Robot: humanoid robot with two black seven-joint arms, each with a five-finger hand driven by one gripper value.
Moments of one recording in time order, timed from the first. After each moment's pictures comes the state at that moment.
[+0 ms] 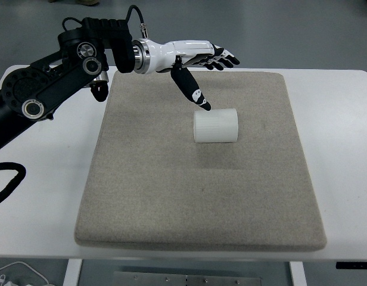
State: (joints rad) left arm -1.11 0.27 -0.69 -1.19 1.20 -0.48 0.28; right arm -0.01 0.00 -0.06 0.16 -0.01 -0.01 -0.12
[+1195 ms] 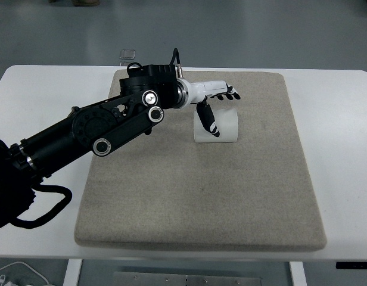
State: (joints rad) left arm -1.06 0.03 -0.62 -1.05 1.45 -0.36 0.43; right arm -0.01 0.00 -0.06 0.16 -0.01 -0.01 -0.12
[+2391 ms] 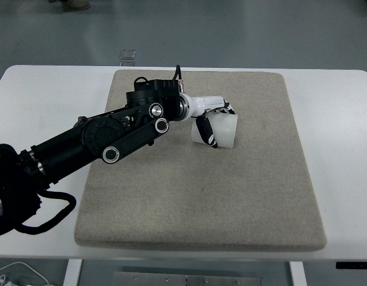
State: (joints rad) left arm -1.04 0.00 -0.57 -0.97 1.44 -0.35 0.42; right arm -0.01 0.00 -0.06 0.16 -0.01 -0.01 -0.12
